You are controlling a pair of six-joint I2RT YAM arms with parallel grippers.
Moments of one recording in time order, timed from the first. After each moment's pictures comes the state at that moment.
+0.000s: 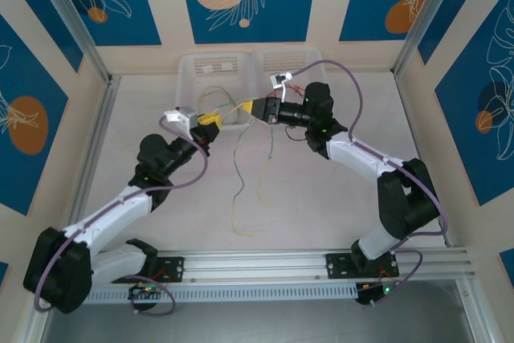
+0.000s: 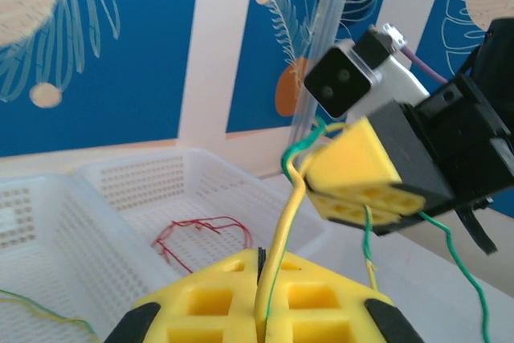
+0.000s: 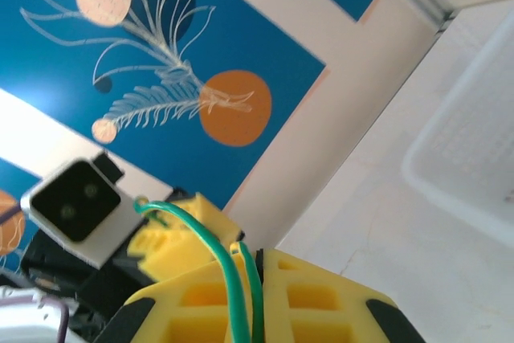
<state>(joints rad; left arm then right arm) -0.47 1.14 0.57 0.69 0.32 -0.25 0.45 1.57 1.07 0.52 -0.81 0.91</state>
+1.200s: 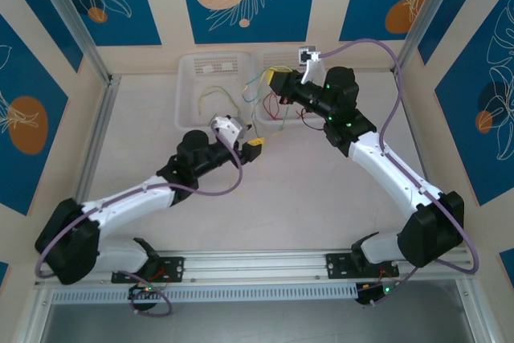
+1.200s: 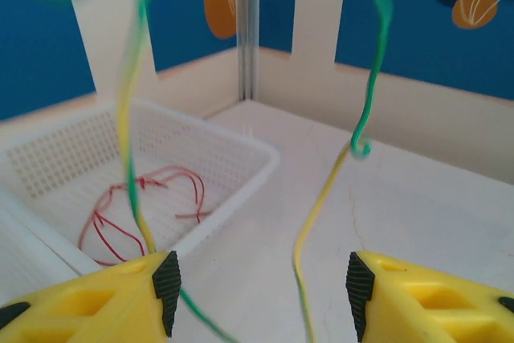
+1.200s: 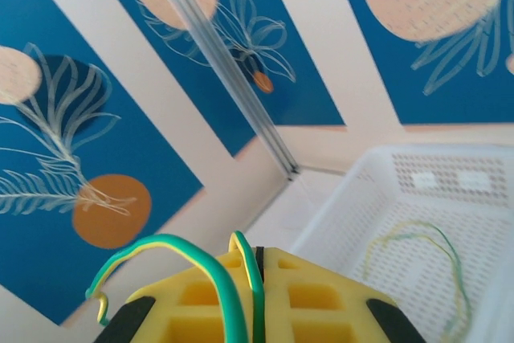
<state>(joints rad) -0.74 1.23 0.72 0.46 0.19 0.01 0.45 1.36 1.22 0.12 -0.40 0.51</state>
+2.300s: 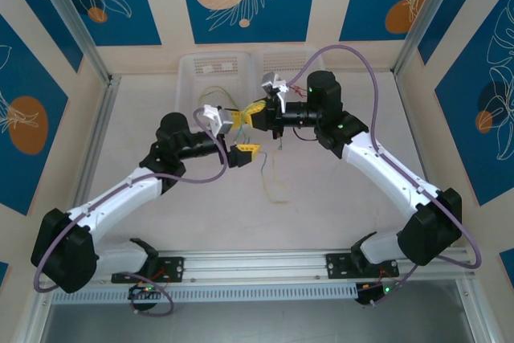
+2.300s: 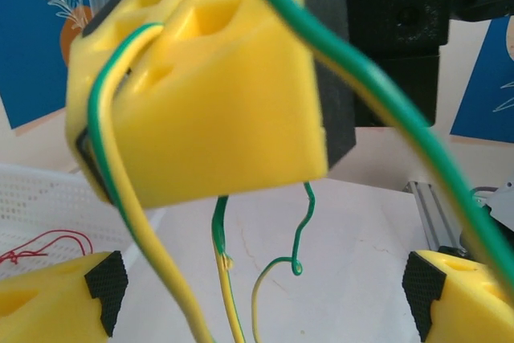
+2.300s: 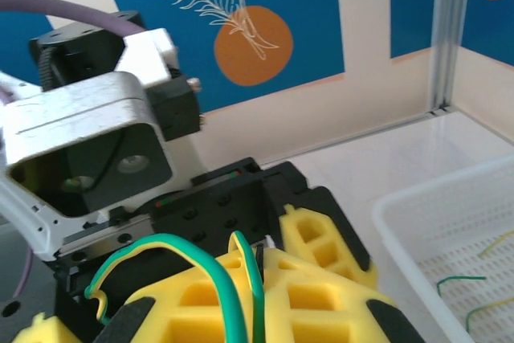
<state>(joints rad) -0.56 1.24 0.83 0.41 0.76 -0.04 0.55 1.38 1.25 -0.07 -0.88 0.05</state>
